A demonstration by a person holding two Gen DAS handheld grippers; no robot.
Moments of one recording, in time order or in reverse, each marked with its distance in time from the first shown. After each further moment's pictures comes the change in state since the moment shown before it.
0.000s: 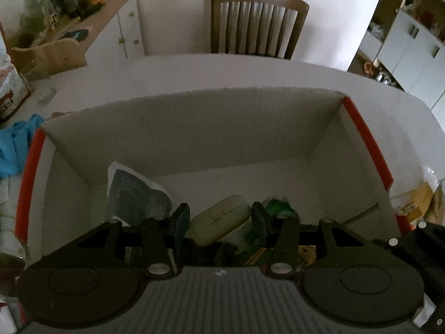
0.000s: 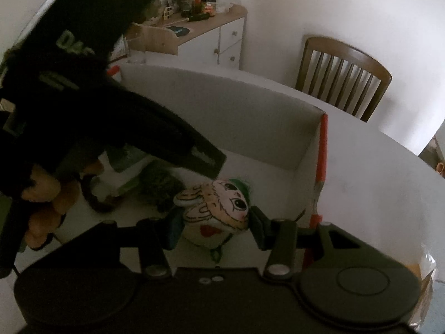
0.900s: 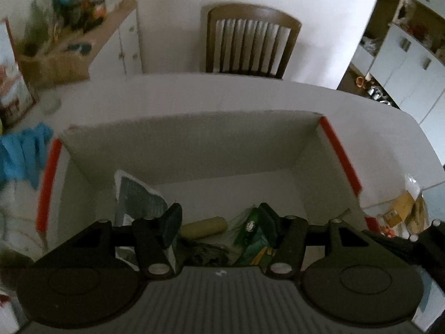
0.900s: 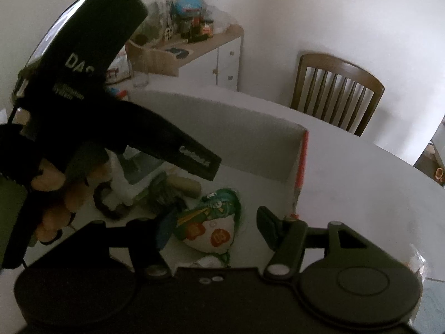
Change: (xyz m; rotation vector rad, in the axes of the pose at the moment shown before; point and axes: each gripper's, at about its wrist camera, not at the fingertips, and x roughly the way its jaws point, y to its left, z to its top) left arm -0.039 -0.003 -0.002 0.005 -0.093 -0.020; right arm -0.043 -0.007 0.001 0.030 -0.084 0.008
